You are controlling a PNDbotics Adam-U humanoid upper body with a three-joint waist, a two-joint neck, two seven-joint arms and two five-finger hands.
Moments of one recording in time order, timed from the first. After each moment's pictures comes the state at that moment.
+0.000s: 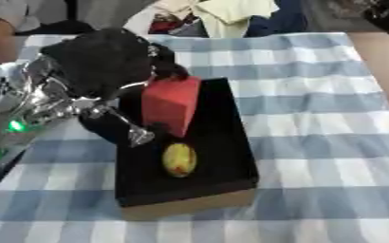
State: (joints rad) left arm -0.81 0.71 -0.46 -1.98 -0.92 -0.04 -0.60; right arm -0.86 -0.42 0.15 -1.82 0.34 0.03 0.17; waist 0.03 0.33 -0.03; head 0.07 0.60
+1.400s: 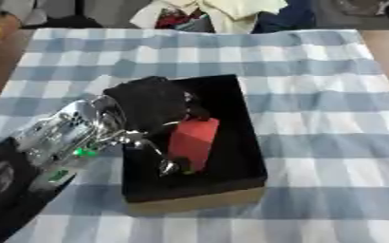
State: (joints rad) left arm -0.76 0.61 -0.53 -1.87 -1.02 -0.06 -0.65; right arm -0.86 -0.41 0.15 -1.83 0.34 0.04 0.17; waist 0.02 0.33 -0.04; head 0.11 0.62
